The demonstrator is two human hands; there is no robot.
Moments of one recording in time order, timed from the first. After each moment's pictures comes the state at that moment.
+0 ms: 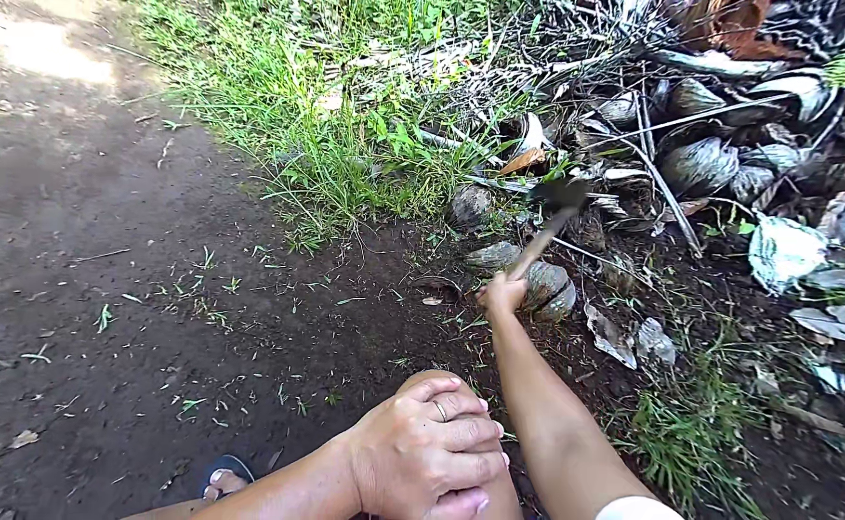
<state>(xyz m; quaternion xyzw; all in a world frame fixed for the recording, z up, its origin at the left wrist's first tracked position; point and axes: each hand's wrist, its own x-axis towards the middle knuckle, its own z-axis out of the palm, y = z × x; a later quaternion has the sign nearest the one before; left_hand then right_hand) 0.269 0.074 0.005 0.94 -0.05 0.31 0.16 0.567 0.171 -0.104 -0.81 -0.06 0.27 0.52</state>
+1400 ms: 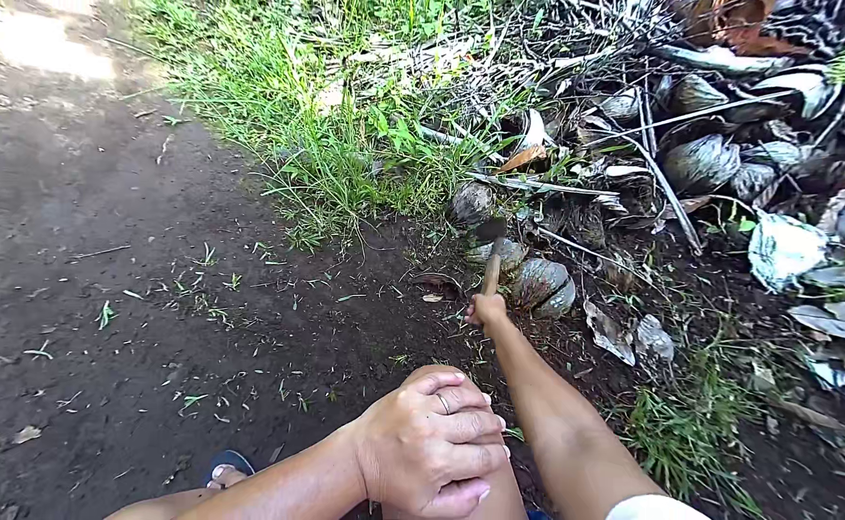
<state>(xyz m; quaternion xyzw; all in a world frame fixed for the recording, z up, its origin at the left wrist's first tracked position) 0.272 0.072 0.002 0.93 -0.06 0.32 0.16 0.565 0.147 -0.130 -0.84 -0.10 0.36 0.39</state>
